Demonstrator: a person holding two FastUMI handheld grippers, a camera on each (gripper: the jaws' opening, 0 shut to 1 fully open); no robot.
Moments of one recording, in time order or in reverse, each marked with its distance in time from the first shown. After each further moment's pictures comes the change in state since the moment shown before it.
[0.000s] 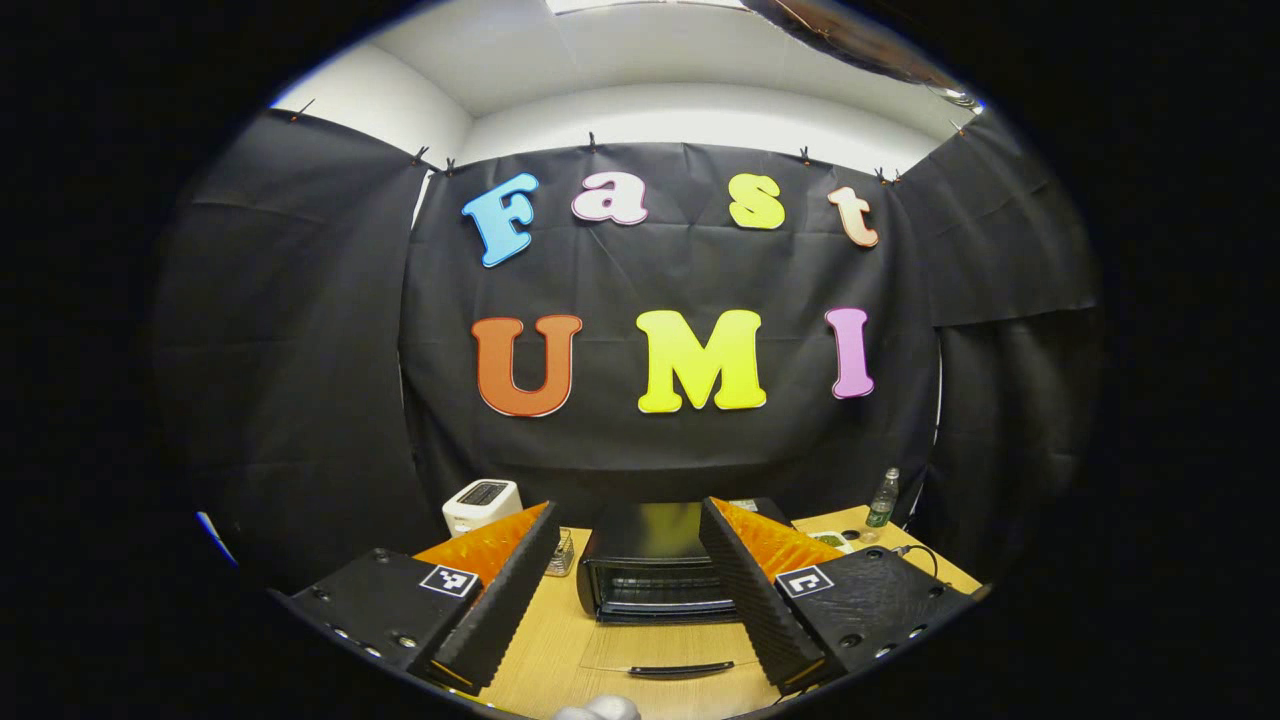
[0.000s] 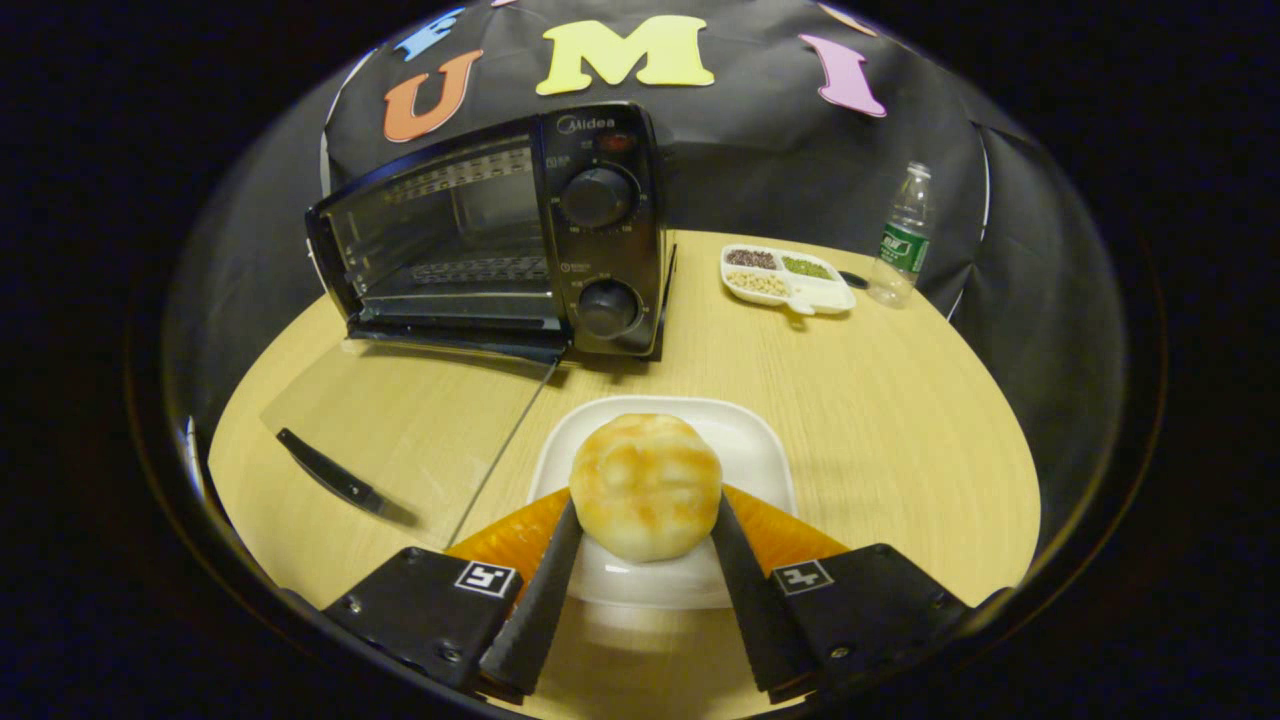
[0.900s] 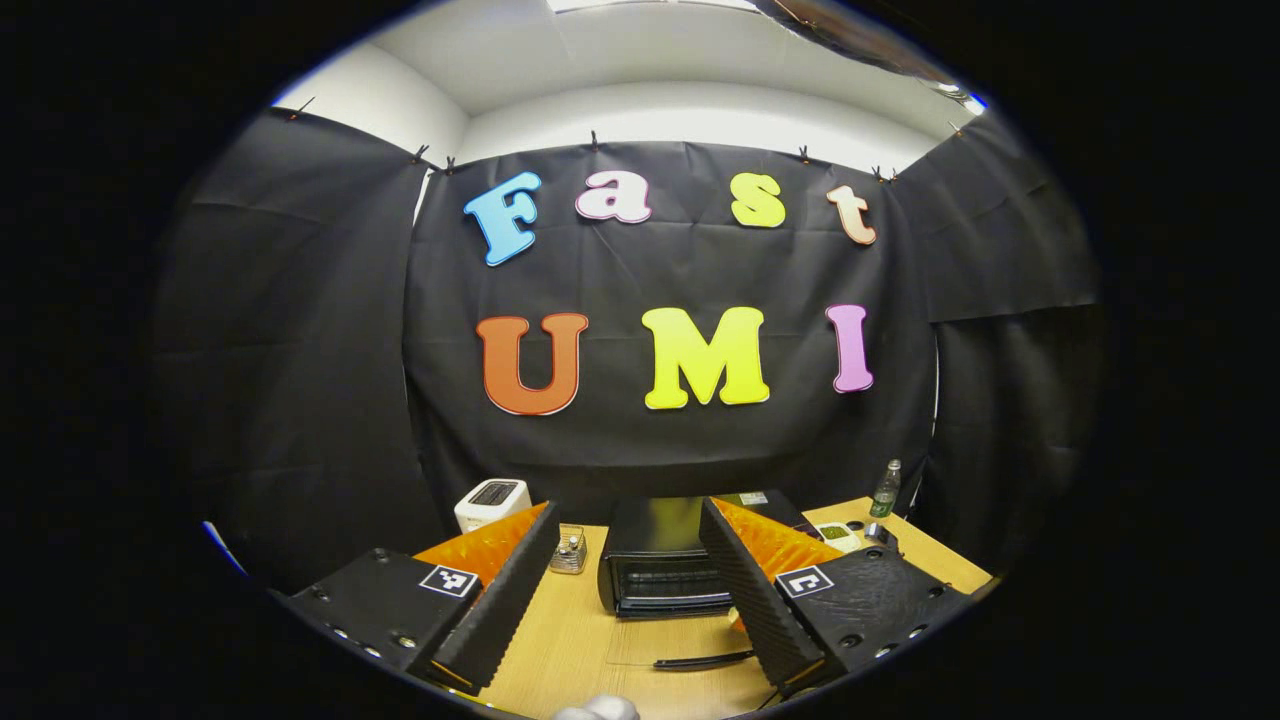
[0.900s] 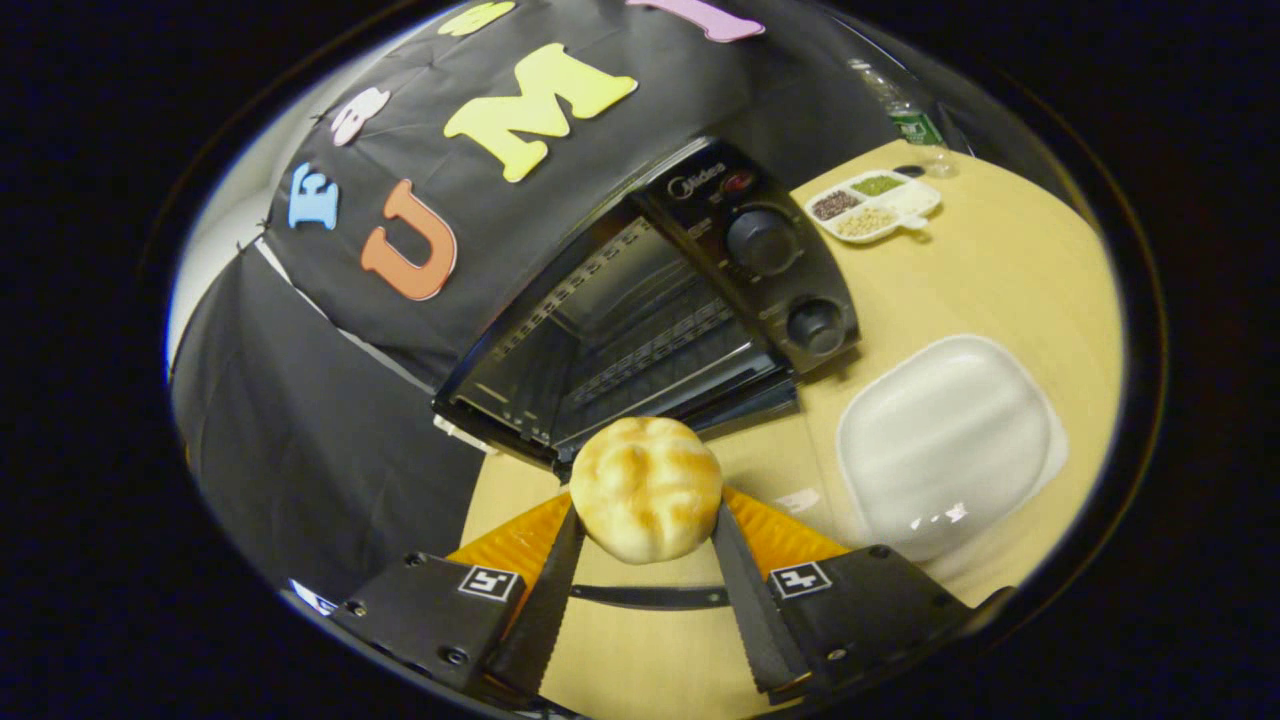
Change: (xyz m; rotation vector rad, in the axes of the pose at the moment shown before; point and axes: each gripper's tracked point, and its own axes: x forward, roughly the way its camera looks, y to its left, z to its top) left arm -0.012 0.035 -0.006 0.024 0.023 -0.012; right arm -0.015 0.161 0.076 0.617 -0.046 0.443
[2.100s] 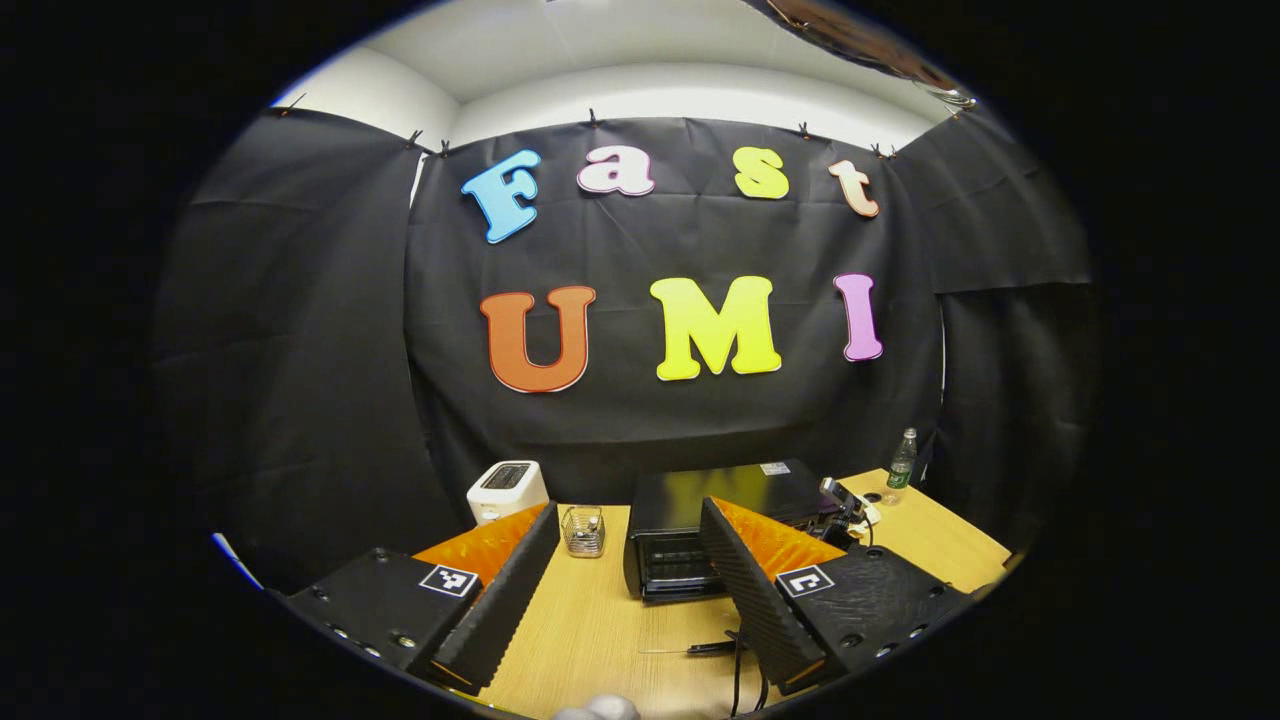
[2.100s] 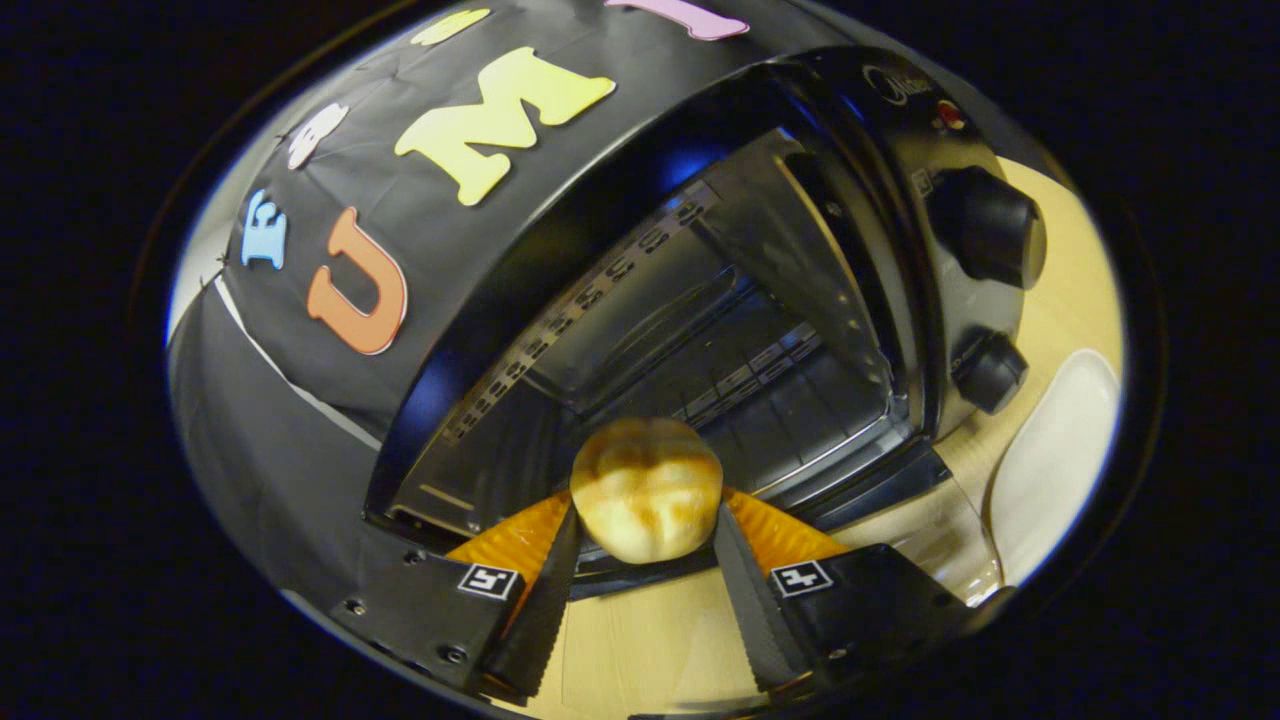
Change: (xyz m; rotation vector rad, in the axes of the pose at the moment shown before) left arm 0.013 0.023 -0.029 0.030 0.070 -0.003; right arm 0.115 0.023 0.062 0.044 -0.166 -0.104
